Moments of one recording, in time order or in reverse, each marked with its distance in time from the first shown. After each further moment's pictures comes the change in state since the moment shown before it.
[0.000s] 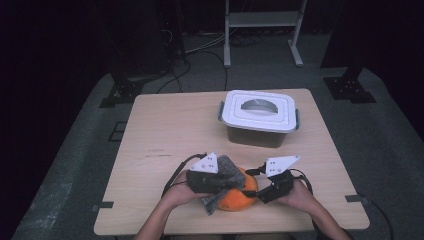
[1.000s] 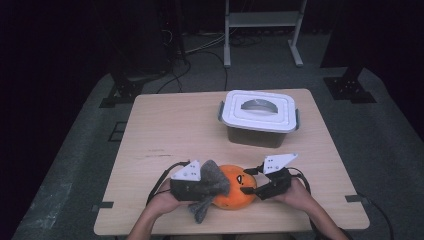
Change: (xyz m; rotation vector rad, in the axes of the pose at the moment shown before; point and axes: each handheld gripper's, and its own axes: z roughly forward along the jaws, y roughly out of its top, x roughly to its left) left arm -0.009 -0.024 -0.027 0.001 0.011 -0.009; right arm -0.005 0.002 0.006 0.003 -0.012 0.039
